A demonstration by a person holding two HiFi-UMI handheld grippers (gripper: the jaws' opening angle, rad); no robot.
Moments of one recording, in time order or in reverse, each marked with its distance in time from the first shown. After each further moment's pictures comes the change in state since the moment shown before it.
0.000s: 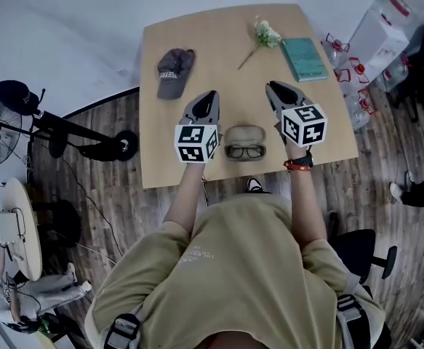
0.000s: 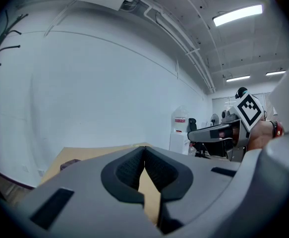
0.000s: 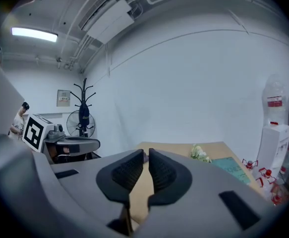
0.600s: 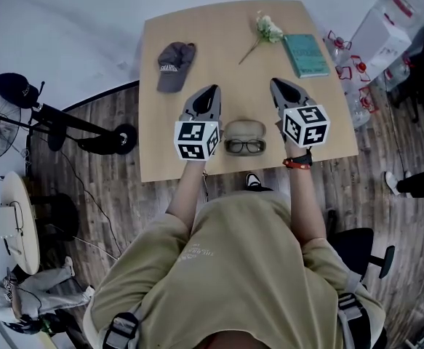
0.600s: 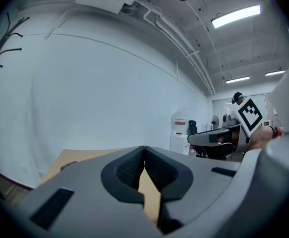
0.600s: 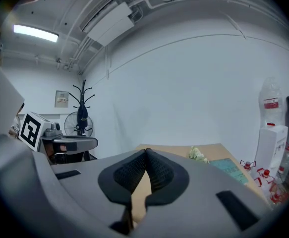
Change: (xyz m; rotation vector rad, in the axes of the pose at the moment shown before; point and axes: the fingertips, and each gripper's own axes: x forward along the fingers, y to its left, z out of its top) left arm -0.009 -0.007 0.009 0.002 -0.031 0.005; right arm -0.010 0.003 0.001 -0.004 -0.037 -0.030
